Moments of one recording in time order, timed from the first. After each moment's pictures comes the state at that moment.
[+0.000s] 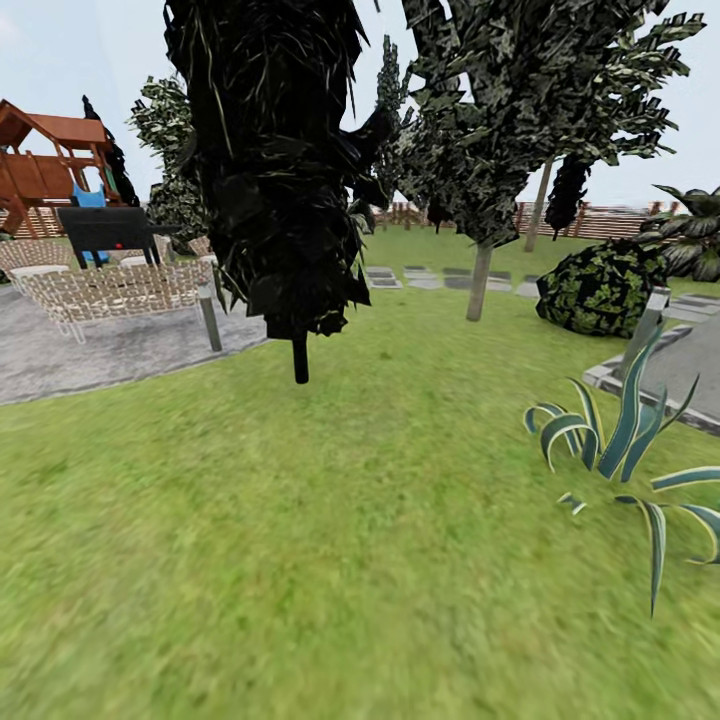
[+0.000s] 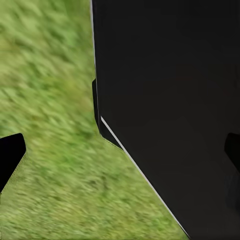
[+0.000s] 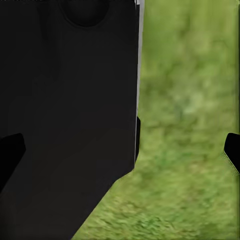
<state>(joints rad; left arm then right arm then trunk) 0.09 0.04 0.00 -0.05 0.00 0.00 0.00 -0.05 -0.05 0.00 0.07 0.00 -0.01 0.00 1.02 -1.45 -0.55</state>
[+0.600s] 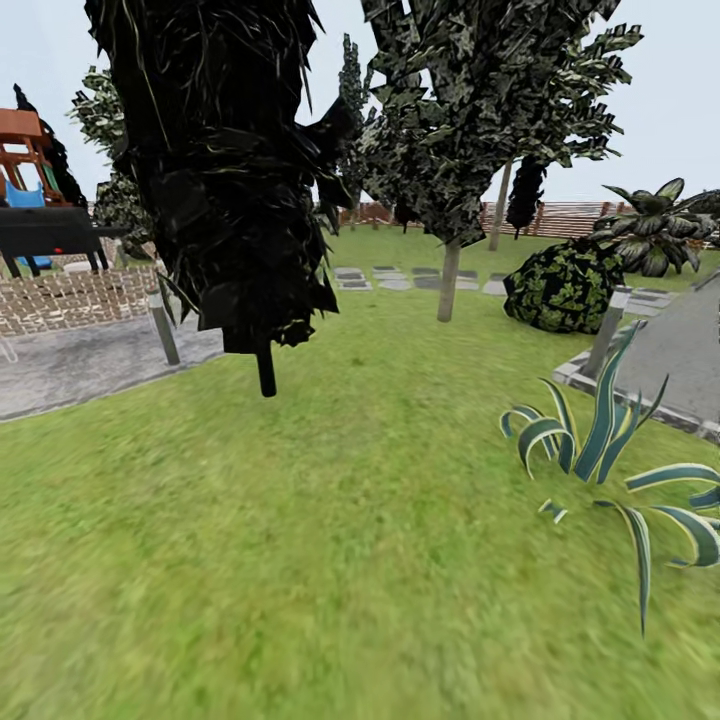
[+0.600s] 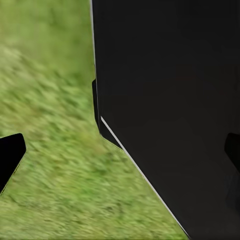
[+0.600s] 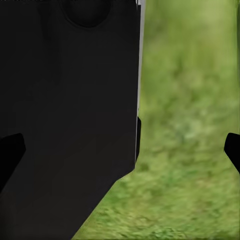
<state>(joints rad) 0.09 0.04 0.00 -0.05 0.00 0.00 0.00 -0.05 -0.05 0.00 0.07 0.00 -0.01 0.00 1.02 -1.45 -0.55</state>
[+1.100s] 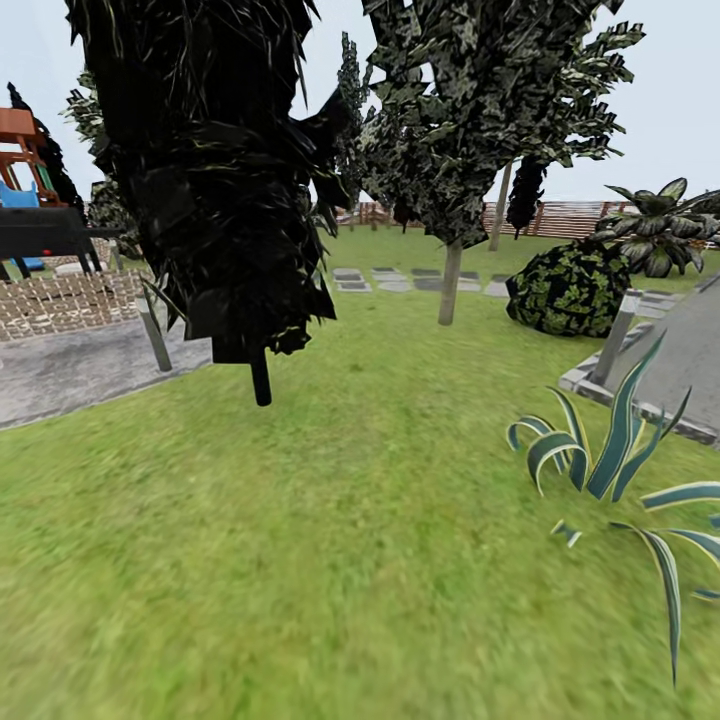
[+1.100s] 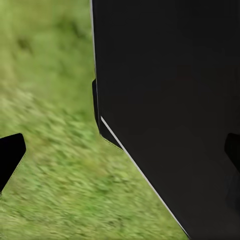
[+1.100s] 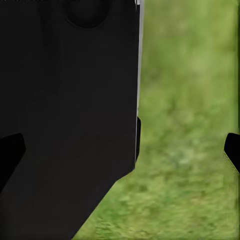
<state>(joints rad) 0.09 0.04 0.00 -0.05 0.00 0.00 0.00 -0.05 -0.05 0.00 0.07 -0.01 -0.01 0.00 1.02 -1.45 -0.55</state>
